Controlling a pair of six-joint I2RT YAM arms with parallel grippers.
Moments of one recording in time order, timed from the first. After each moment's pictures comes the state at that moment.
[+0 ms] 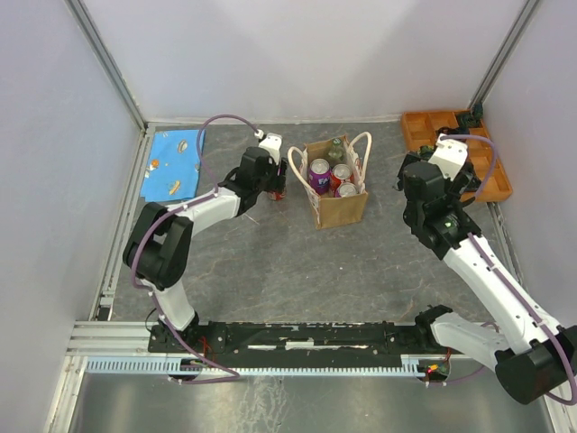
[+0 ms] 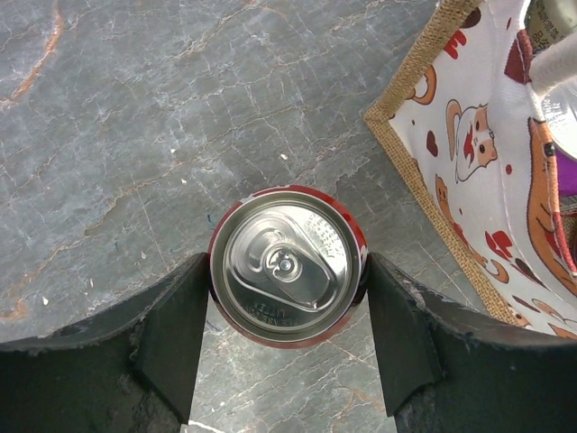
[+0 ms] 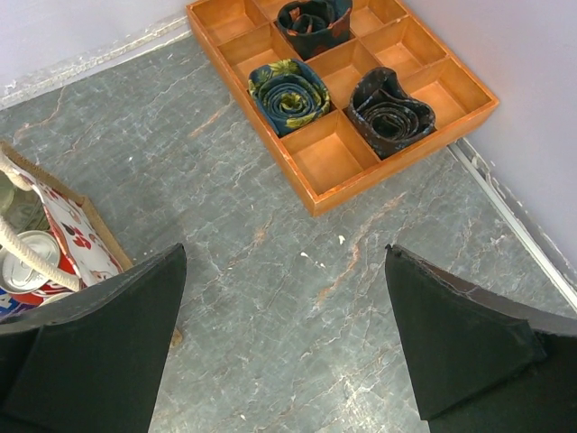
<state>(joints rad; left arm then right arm) -0.49 1.77 1.12 0.14 -0.14 -0.07 0.43 1.02 0.98 -0.41 0.86 0.39</state>
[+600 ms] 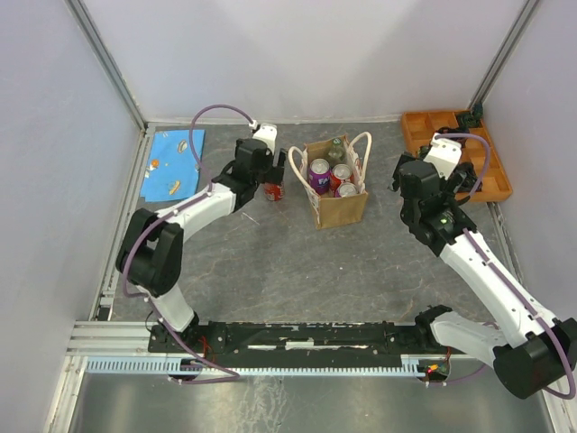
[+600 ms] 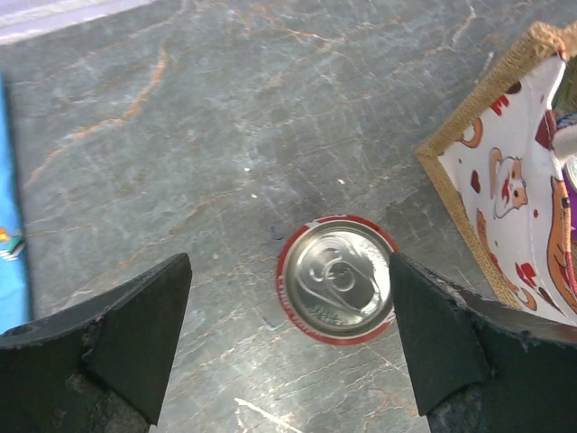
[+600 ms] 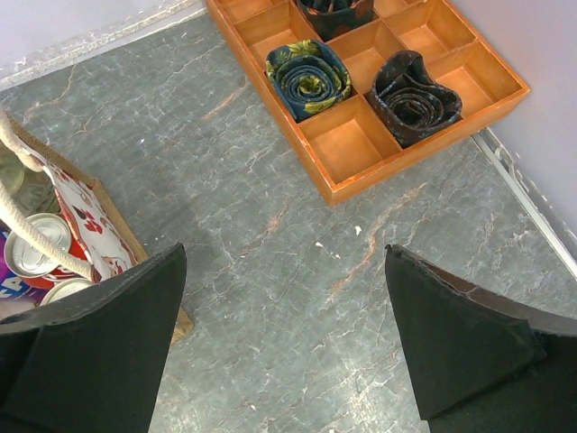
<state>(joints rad) -0.50 1.73 1.18 0.05 -0.27 -0.03 0.43 1.06 0.98 -0.41 0.81 0.42</state>
